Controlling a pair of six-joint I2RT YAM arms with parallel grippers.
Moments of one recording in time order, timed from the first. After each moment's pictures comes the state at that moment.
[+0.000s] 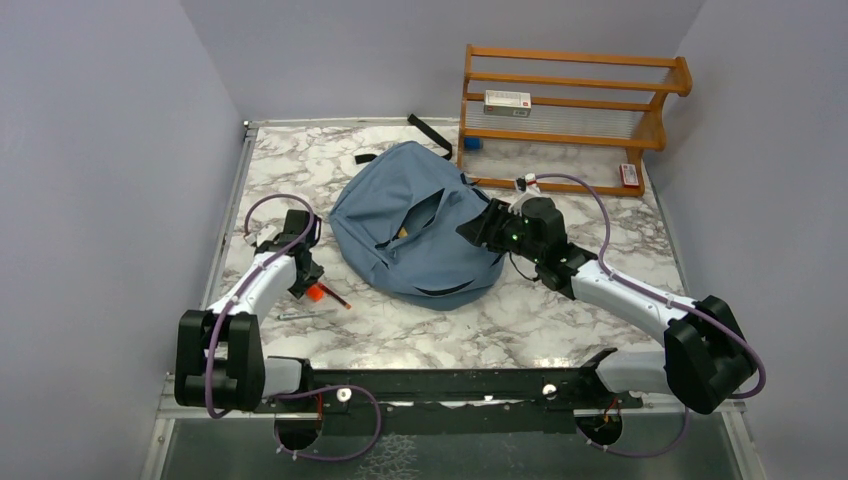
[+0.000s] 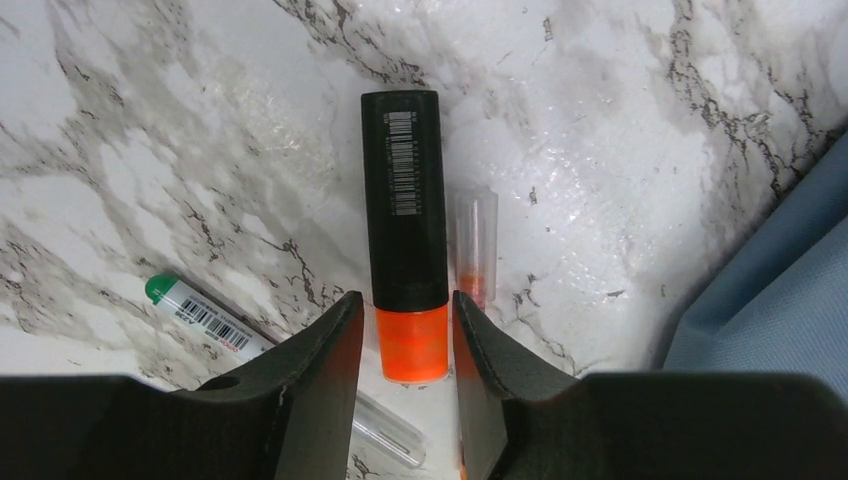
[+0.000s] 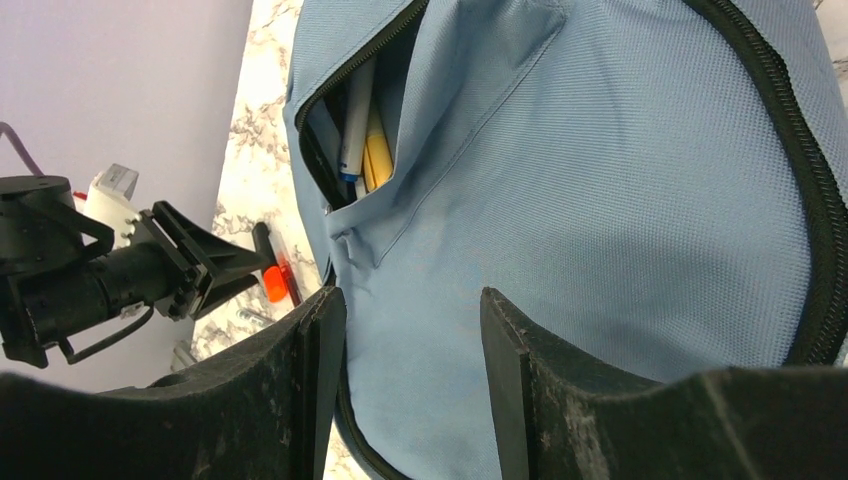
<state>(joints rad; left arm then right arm) -0.08 1.29 0.70 -0.64 -0.35 -0.93 0.58 1.28 0.69 0.22 -0.10 0.75</state>
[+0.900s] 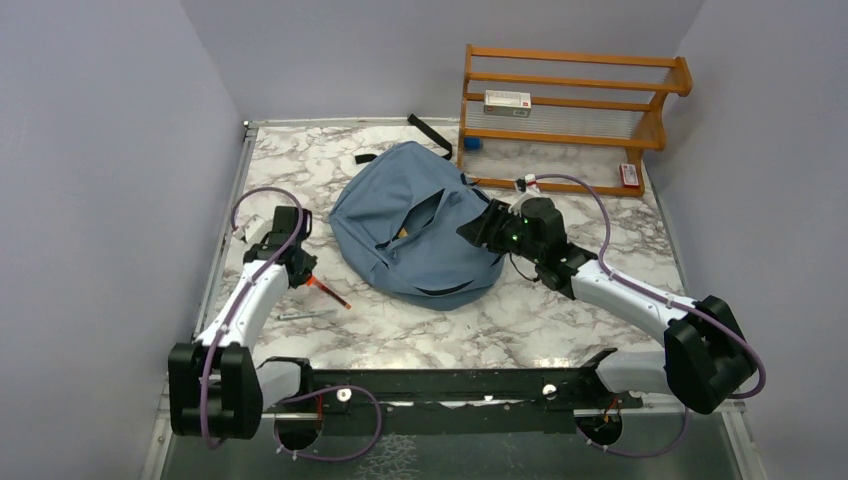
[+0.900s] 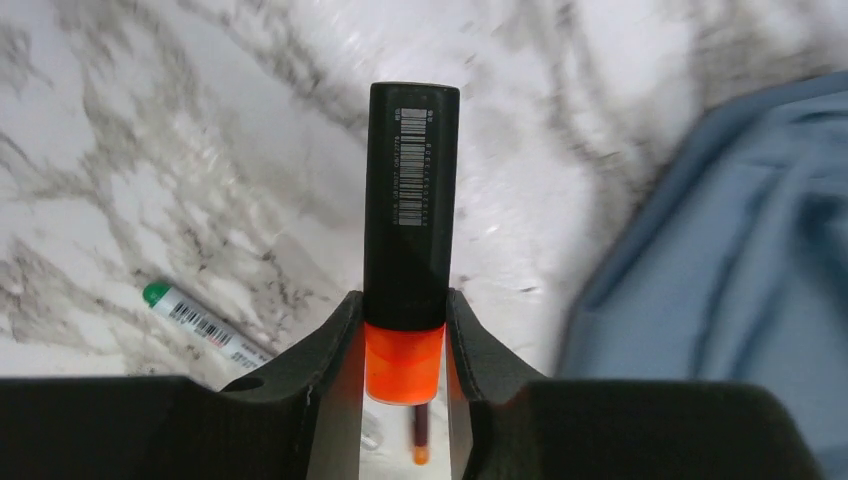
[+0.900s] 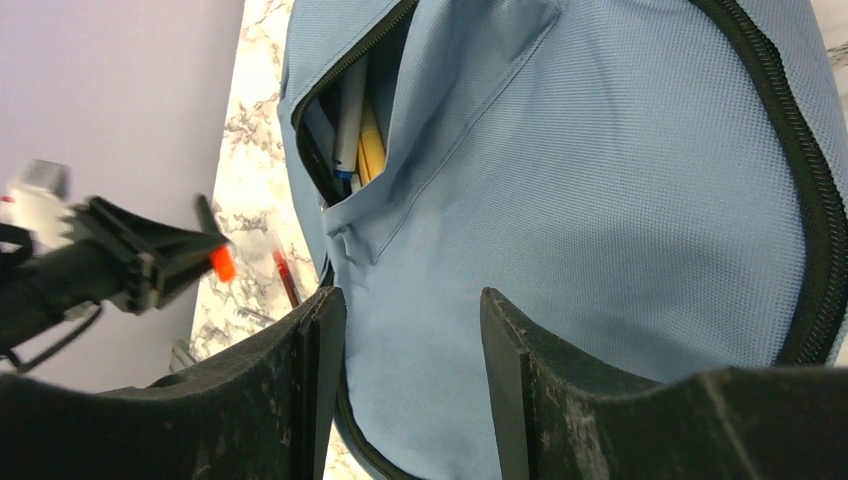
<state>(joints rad) -0.06 1.20 0.69 -0.63 -0.35 -0.96 0.58 1.28 0.69 0.21 -0.10 0.76</state>
